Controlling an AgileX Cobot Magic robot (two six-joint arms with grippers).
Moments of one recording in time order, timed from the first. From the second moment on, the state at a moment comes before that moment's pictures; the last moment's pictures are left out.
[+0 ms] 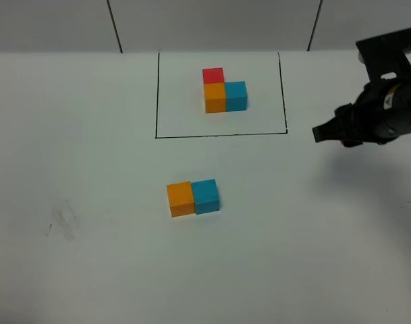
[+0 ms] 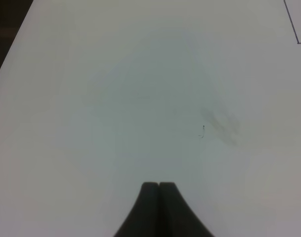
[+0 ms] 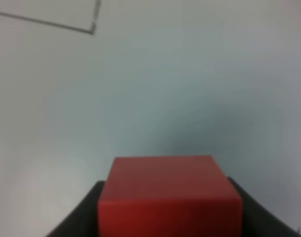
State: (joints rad) left arm 0.03 -0.01 -0.51 0.08 1.08 -0.04; right arm 0.36 1.53 -1.00 -0.16 0.52 0.19
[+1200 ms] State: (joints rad) left arm 0.03 -0.01 -0.51 0.08 1.08 -0.04; right arm 0.72 2.03 -1.60 0.14 0.57 -0.02
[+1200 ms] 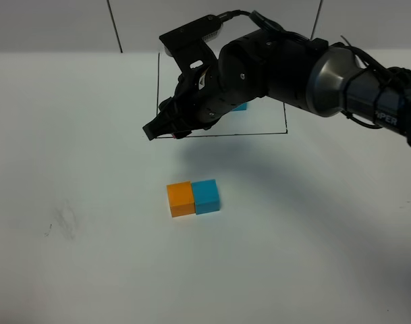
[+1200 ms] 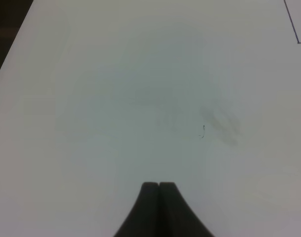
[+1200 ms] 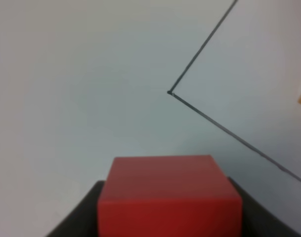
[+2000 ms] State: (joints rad) left arm 0.03 -0.01 -0.51 0.08 1.08 -0.04; right arm 0.72 2.12 -1.62 0.20 0.56 -0.02
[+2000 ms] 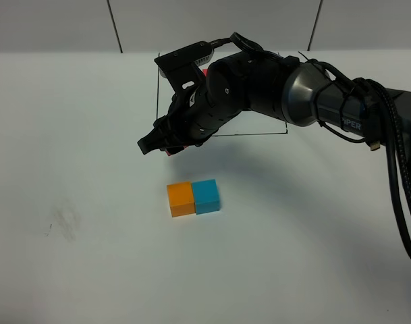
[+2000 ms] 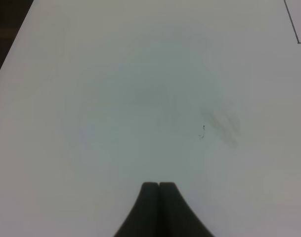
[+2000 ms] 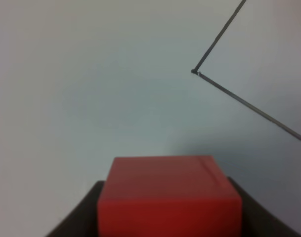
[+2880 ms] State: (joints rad) left arm 0.03 -0.01 -0.51 0.08 1.08 -0.04; right arm 0.72 2.12 -1.62 0.00 0.70 0.53
